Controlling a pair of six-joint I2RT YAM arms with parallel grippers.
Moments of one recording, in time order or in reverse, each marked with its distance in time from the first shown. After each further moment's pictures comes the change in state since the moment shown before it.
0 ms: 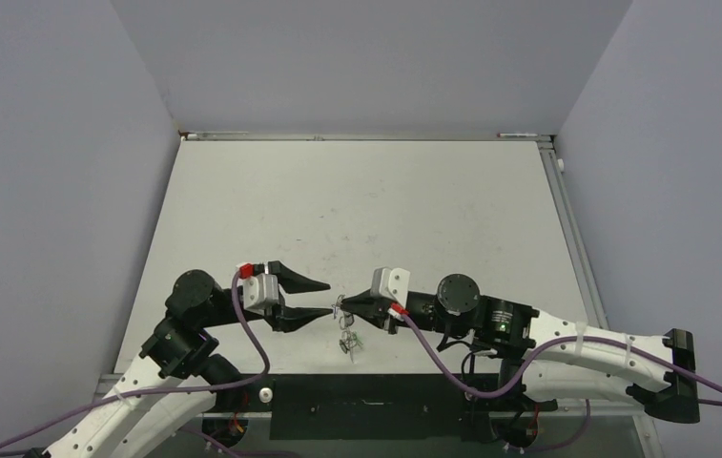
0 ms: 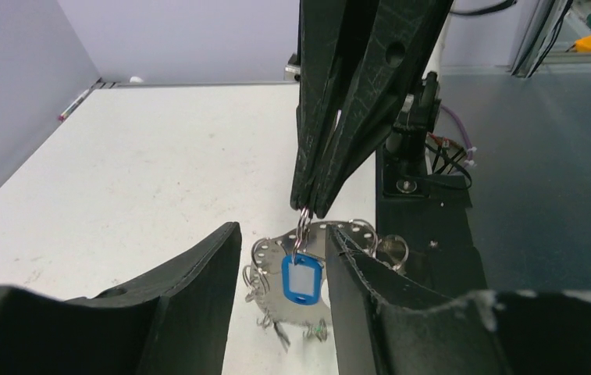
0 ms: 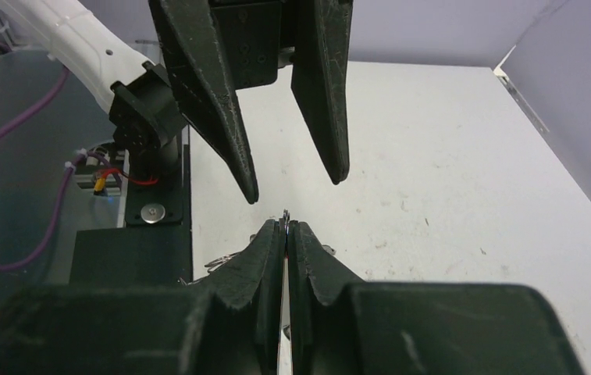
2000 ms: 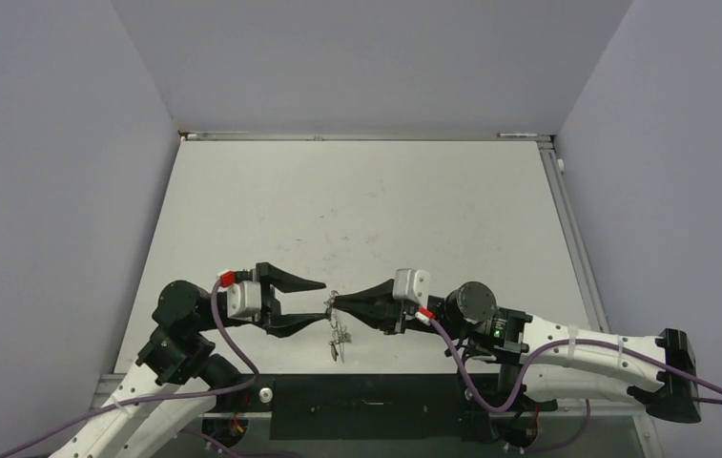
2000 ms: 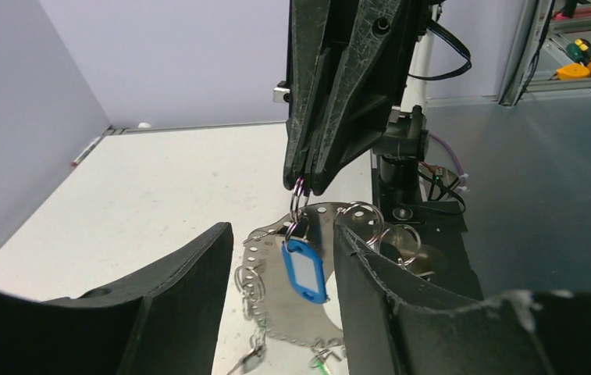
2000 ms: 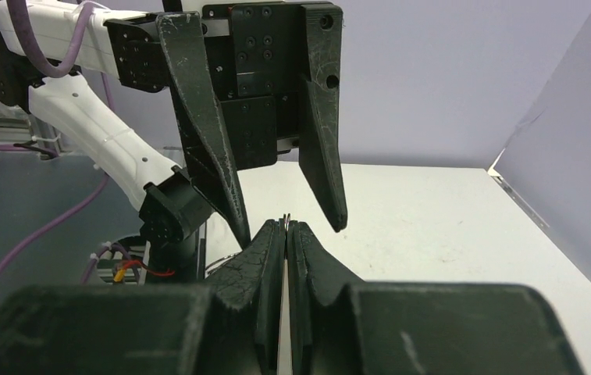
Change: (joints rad) left arm 0.030 -0.051 -0.027 0.135 0.075 -0.081; right arm 0.006 -0.014 -0.122 0.409 -0.063 0.060
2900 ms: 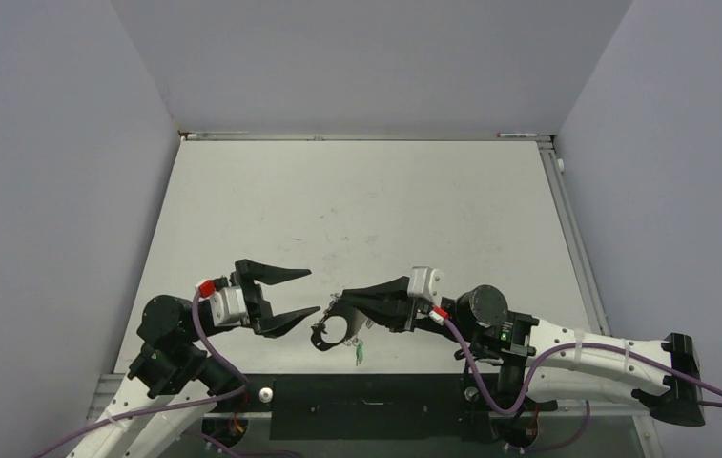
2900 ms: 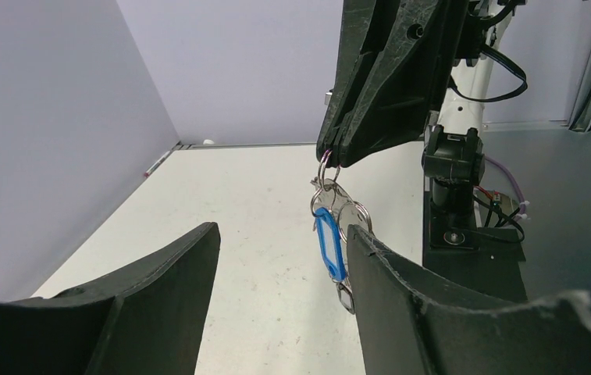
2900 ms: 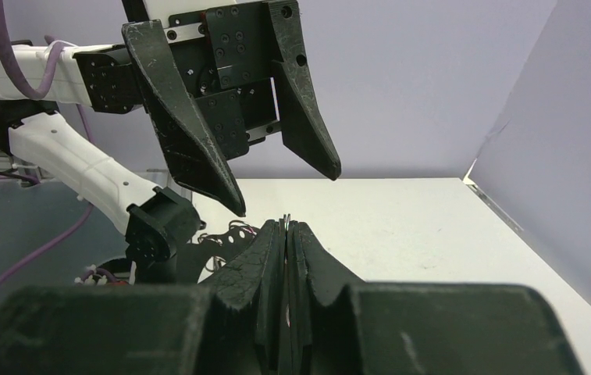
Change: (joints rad) left arm 0.021 -0.106 -0.010 -0.004 -0.137 0.032; right arm 0.000 -0.053 -0.035 0.048 0.056 0.007
